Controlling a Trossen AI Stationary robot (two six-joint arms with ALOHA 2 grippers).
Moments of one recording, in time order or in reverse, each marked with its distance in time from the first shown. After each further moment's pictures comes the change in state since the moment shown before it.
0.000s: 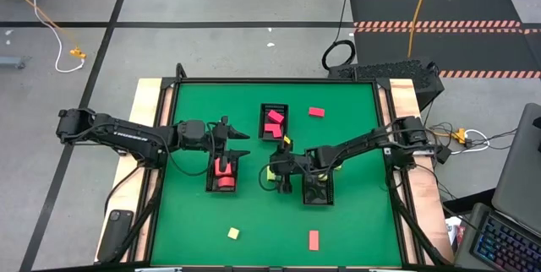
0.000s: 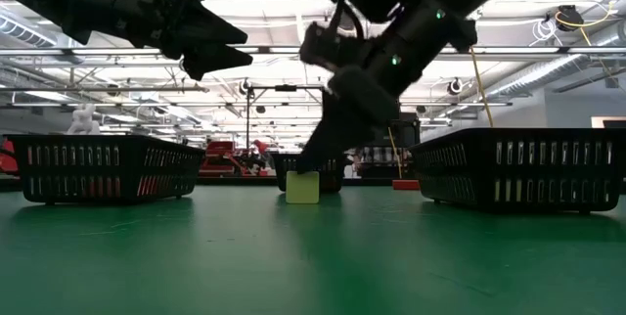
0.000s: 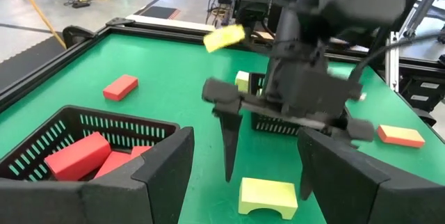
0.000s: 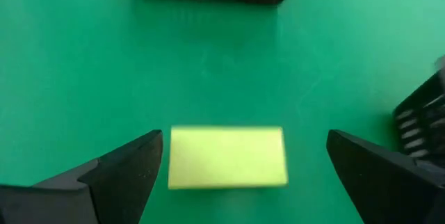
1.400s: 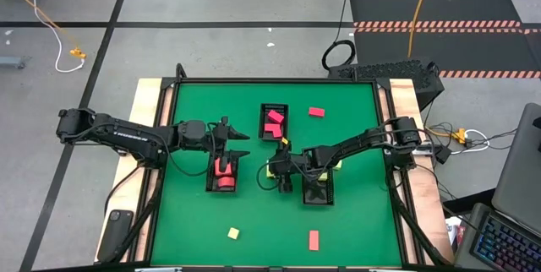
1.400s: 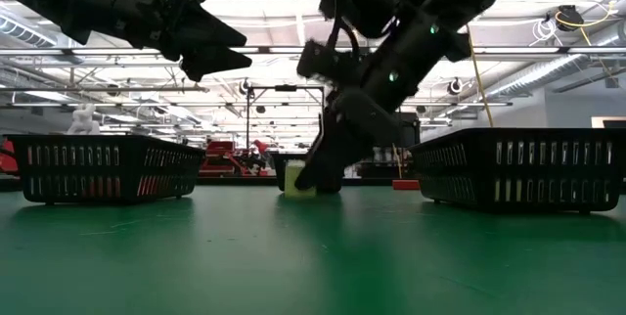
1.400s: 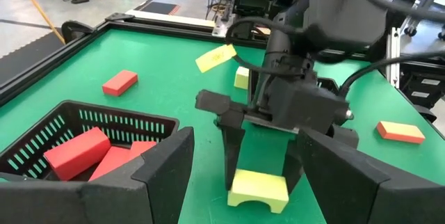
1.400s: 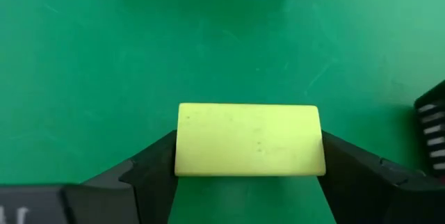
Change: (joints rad) left arm -0.002 0.000 0.000 -0.015 -0.002 -0.003; right arm -0.016 0.050 0.000 0.017 -0.019 -0.061
